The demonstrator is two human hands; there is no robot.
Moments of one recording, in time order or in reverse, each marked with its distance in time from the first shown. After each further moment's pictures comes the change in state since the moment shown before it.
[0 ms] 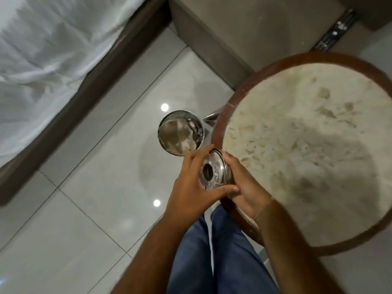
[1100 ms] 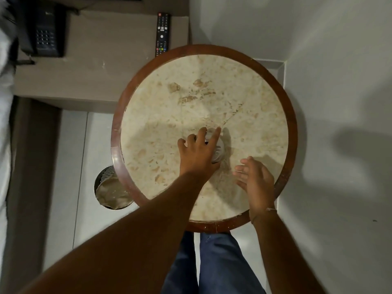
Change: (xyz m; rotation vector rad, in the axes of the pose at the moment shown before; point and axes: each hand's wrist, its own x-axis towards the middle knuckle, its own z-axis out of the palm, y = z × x) left_hand 0.096 0.074 0.260 1.267 -0.381 0.613; right_hand -0.101 0.039 -0.204 0.516 0.960 -0.294
